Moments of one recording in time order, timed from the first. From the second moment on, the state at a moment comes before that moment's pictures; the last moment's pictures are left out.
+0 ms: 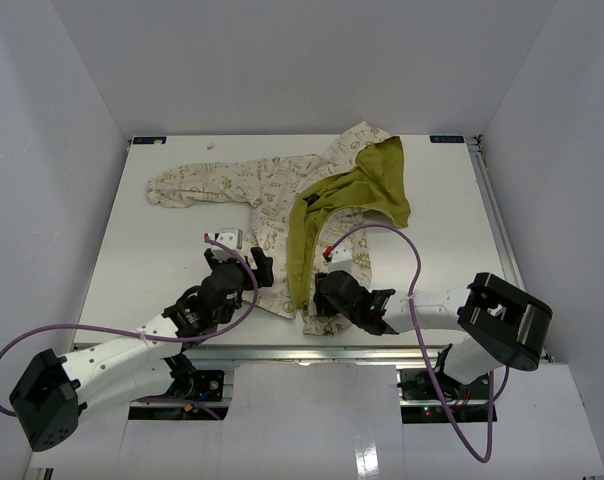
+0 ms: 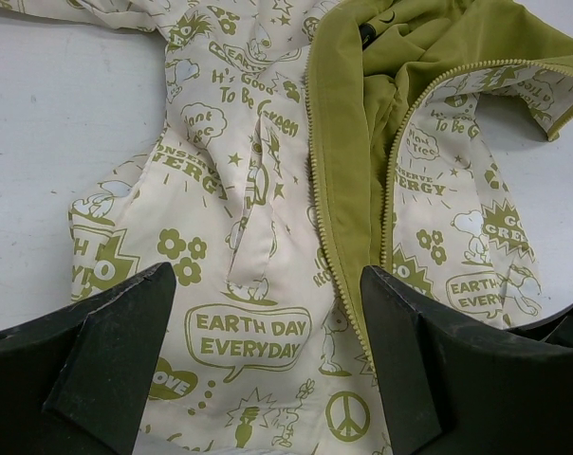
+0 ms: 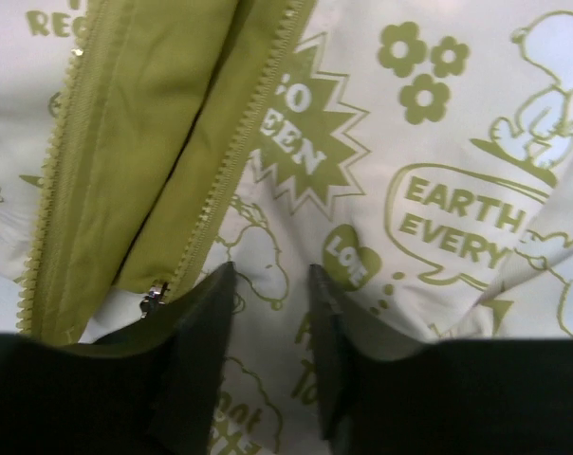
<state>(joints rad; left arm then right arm) -0.87 0.87 0.40 0.15 -0.61 -0.47 1.10 1.49 0.56 0.19 0.39 0.63</state>
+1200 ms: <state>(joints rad) -0.87 0.89 0.40 0.15 -0.59 -0.47 1.10 1.60 0.74 0.06 0.46 0.57</state>
